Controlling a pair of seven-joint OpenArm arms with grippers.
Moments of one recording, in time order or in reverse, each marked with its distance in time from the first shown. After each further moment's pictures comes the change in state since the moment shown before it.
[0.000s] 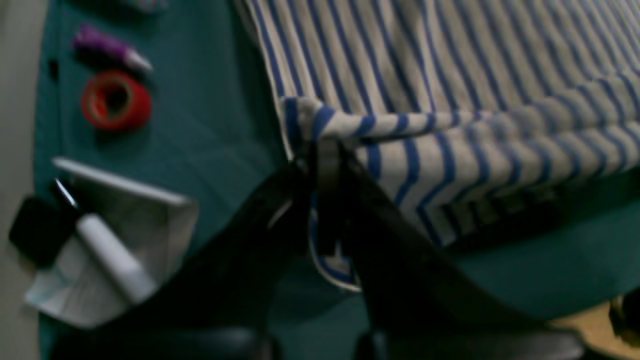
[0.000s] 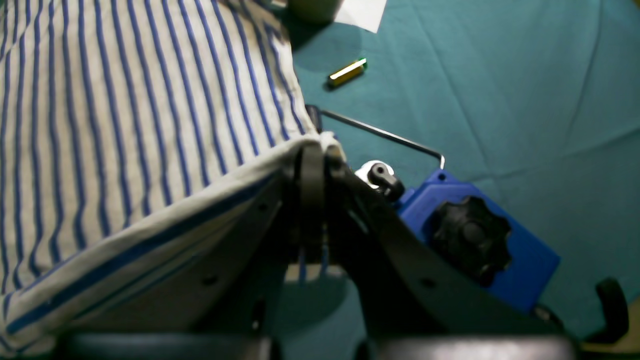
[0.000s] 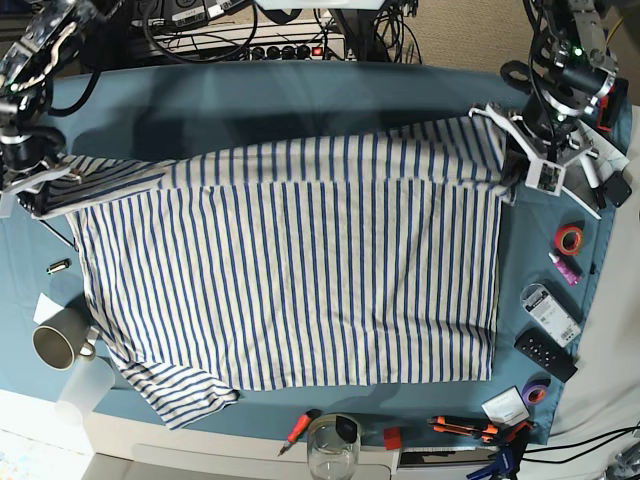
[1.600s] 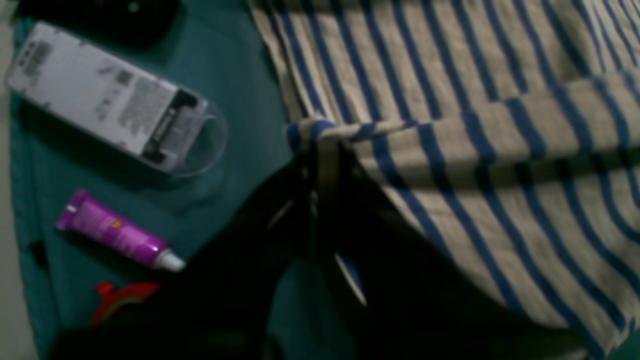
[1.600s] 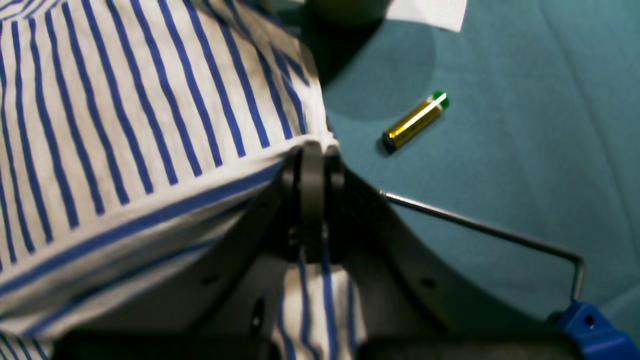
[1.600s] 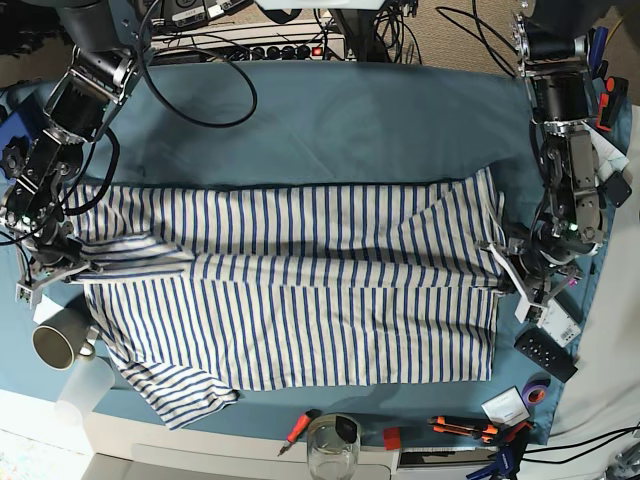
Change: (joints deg) left arm -39.1 -5.2 9.7 -43.3 6.4 -2.2 0.5; right arm 29.7 3.6 -15.0 -37.5 -13.8 -3.3 3.3
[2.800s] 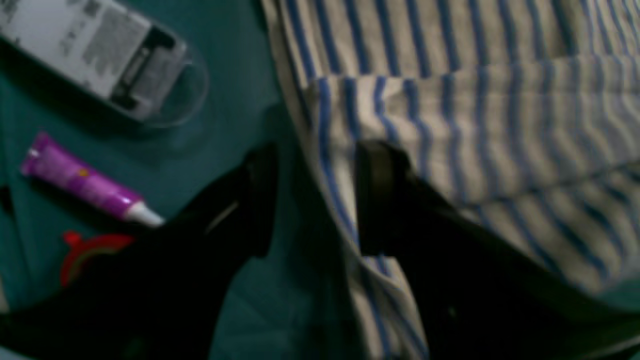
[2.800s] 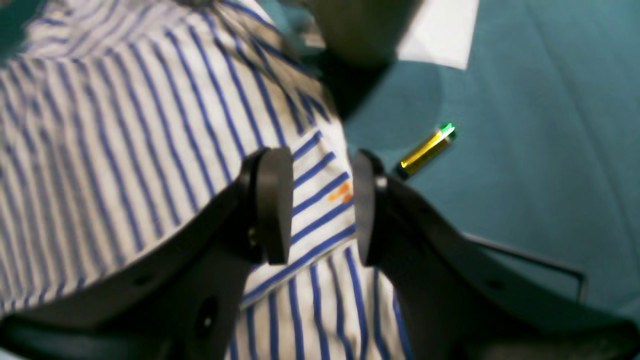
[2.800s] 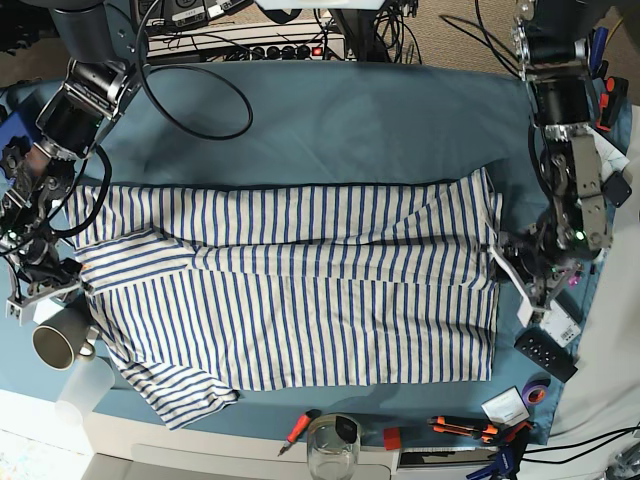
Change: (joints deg) left arm -2.7 -0.1 0.0 3.8 -9.3 3.8 17.5; right arm 4.2 0.6 0.2 3.1 4.3 1.1 -8.5
